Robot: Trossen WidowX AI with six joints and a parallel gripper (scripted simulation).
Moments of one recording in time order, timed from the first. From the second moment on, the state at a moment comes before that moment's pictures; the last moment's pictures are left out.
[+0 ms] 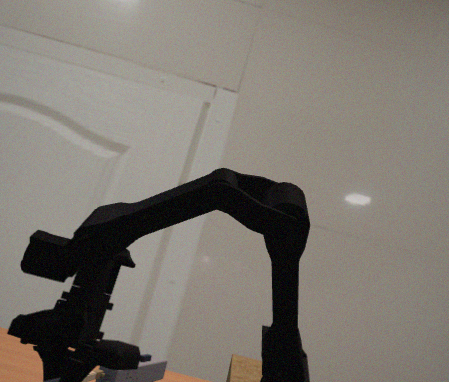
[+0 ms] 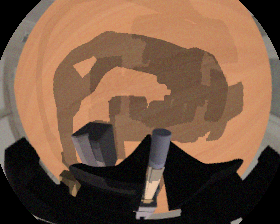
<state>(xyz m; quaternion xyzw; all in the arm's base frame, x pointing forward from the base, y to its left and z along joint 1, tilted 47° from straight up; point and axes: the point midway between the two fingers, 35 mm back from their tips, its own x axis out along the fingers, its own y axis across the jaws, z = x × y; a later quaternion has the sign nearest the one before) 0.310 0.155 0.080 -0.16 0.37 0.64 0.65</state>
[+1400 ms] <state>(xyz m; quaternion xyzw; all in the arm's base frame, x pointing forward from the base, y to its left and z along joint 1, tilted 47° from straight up) 0.309 0.138 0.089 -0.16 0.37 0.64 0.65</state>
